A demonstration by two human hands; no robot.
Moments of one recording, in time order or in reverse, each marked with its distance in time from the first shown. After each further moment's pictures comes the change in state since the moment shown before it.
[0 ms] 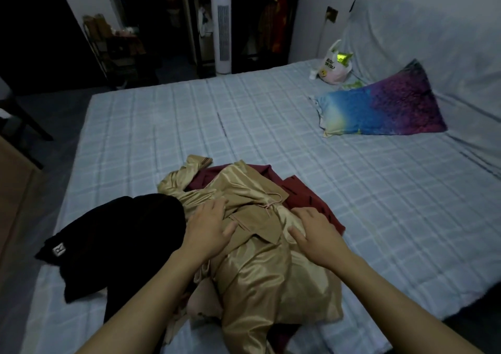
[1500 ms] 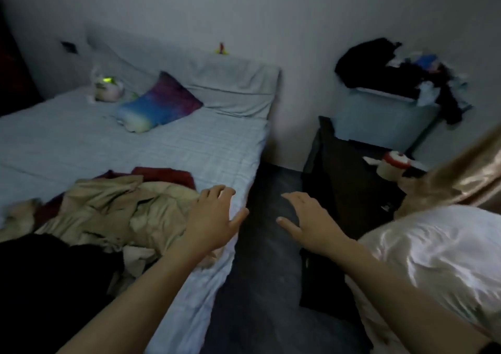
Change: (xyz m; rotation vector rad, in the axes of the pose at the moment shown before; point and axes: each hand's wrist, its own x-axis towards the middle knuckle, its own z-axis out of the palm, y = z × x) left_hand -0.348 0.026 -0.081 -0.097 -0.165 1.042; right_hand -0.511 -0.258 0.064 -0.091 0.477 0.760
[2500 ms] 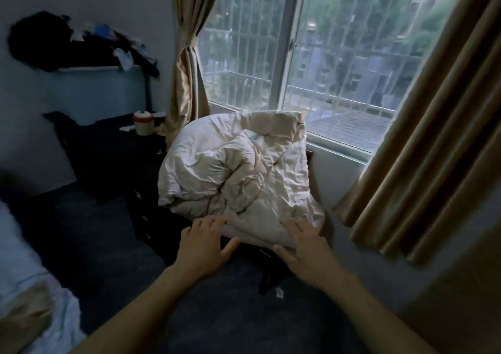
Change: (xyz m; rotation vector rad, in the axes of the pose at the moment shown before) left_hand -0.256 0.171 0.006 -0.134 -0.466 1.051; right_hand -0.481 -0.166 0.035 -0.048 0.418 1.158
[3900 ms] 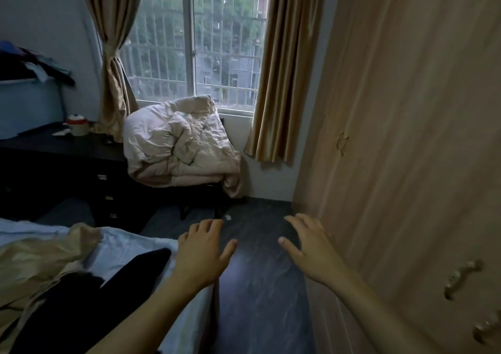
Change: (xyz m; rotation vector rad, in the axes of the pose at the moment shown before) left_hand -0.693 -0.110 -0.210 -0.102 -0.074 0.433; right_hand -0.711 -0.459 0.022 -0.077 0.197 0.495
